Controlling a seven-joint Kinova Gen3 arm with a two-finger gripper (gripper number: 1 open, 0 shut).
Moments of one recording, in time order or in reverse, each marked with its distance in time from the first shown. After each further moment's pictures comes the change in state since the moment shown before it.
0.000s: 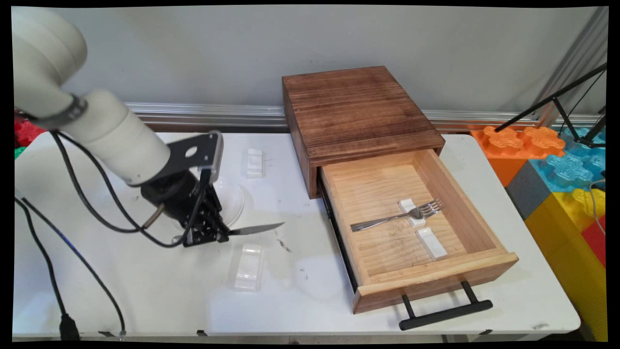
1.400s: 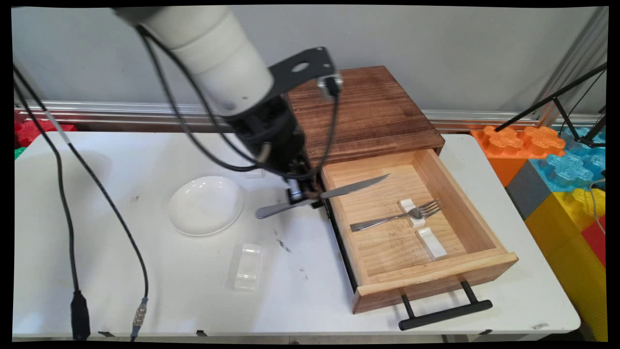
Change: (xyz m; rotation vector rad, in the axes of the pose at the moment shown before) arm 0.179 0.012 -0.060 -0.034 0.103 -0.083
